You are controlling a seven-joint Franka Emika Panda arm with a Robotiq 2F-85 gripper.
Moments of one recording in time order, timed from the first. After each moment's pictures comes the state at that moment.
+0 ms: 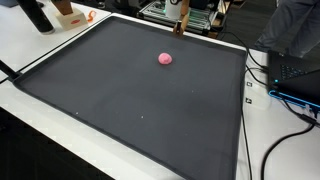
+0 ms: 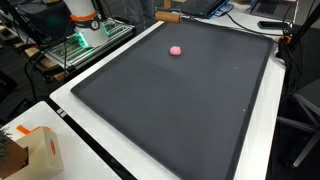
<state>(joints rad) 0.14 -0.40 0.27 -2.45 0.01 2.14 0.25</state>
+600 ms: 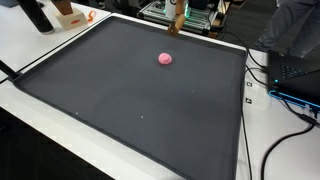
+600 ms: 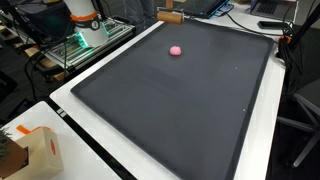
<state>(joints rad) 0.13 -0.37 0.21 -2.41 0.02 2.14 0.23</state>
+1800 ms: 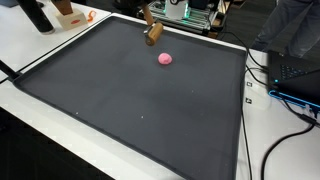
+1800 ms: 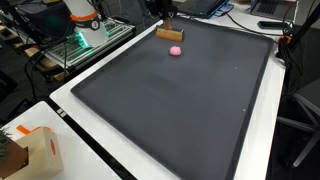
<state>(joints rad) 0.05 -0.16 -0.12 -2.34 0.38 2.14 -0.45</state>
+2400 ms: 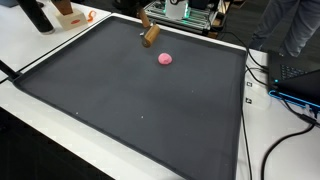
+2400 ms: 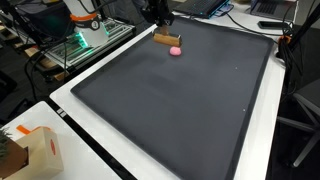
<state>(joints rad) 0.02 -0.13 -0.14 -2.34 0.40 2.14 -0.50</state>
